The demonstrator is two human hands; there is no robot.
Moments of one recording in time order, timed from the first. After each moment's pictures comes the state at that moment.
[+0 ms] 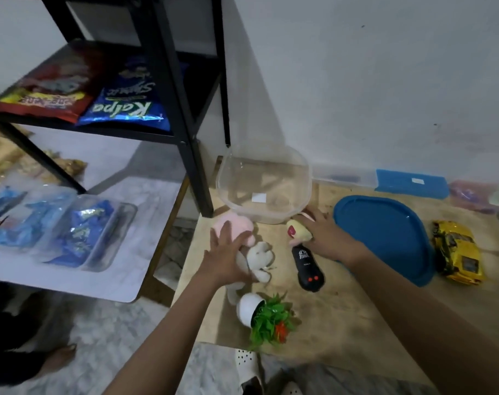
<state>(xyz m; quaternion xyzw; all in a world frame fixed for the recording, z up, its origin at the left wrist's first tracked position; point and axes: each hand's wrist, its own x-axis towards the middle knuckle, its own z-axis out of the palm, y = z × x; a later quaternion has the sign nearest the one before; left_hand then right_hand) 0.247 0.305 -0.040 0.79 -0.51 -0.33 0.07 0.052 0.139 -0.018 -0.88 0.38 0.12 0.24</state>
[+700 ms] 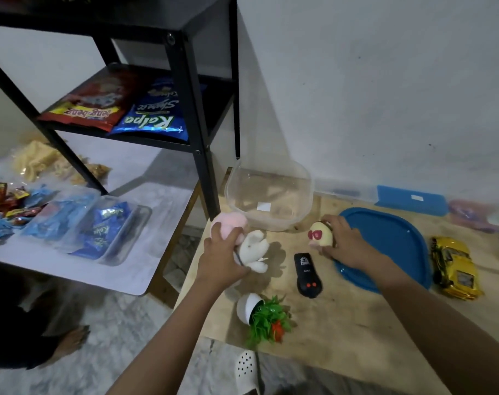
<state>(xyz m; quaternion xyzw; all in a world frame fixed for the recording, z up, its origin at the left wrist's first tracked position) 0.236 0.330 -0.004 0.85 -0.48 -0.17 0.18 0.017 0.142 0.012 -0.85 0.43 0.03 0.29</state>
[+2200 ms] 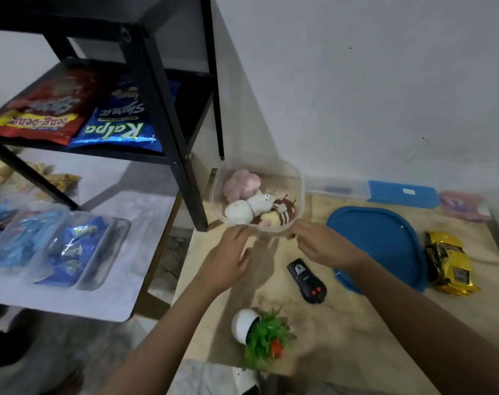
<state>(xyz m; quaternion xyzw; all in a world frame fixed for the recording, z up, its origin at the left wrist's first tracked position) 0.248 0.282 -0.003 0.71 -0.63 -0.15 0.27 0.054 0.128 0.014 -0.95 0.21 0.02 0.21</state>
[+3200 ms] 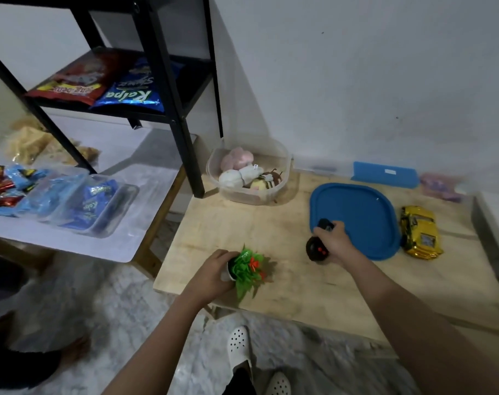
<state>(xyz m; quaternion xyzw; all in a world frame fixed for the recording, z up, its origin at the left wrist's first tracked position) 0.169 0.392 -0.037 0.76 -0.54 -0.28 0.23 -0.033 0.179 -0.016 -0.54 0.64 -0.10 0.53</state>
